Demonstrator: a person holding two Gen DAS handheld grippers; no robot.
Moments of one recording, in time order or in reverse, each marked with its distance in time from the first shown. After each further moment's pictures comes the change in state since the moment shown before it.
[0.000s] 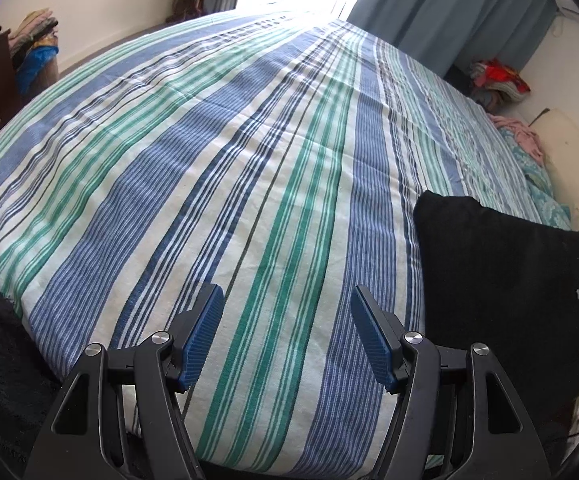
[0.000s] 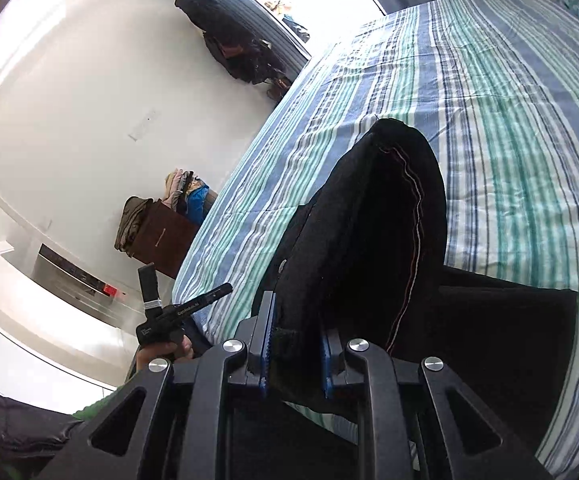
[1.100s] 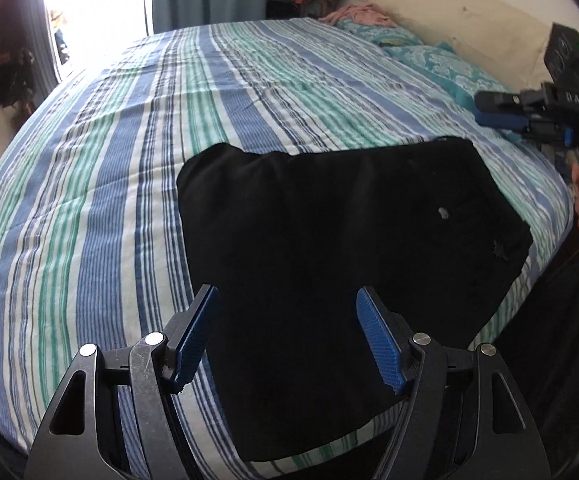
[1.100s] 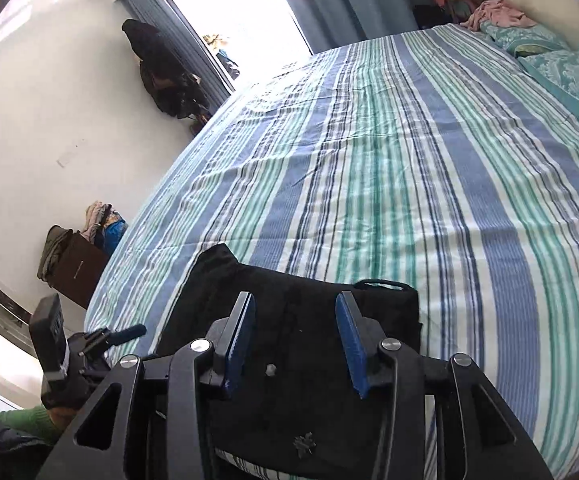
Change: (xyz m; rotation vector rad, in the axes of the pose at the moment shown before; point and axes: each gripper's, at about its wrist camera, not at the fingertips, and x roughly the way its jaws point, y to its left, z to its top) left arm 0.013 -0.210 -0.081 0.677 0.067 -0.146; right arm -0.038 -0.086 0.016 0.017 -0.148 -0.261
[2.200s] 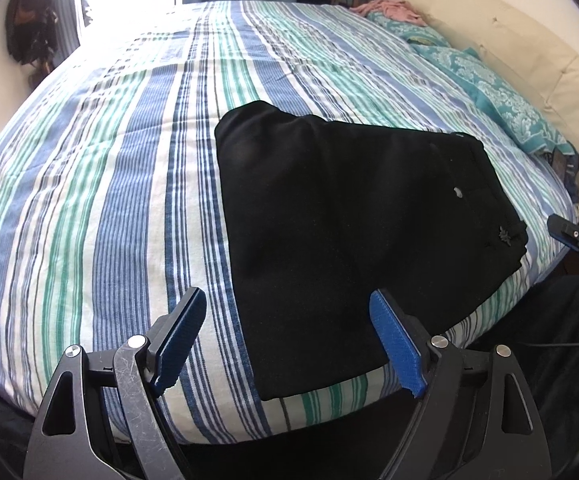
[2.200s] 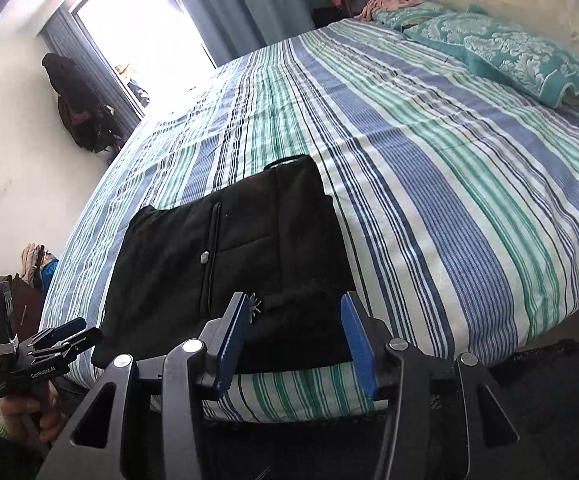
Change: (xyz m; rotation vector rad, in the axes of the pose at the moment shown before) left arm -0.026 0.033 -0.027 -0.157 0.034 0.000; right arm -0.052 0.004 -0.136 0.184 -0.101 -0.330
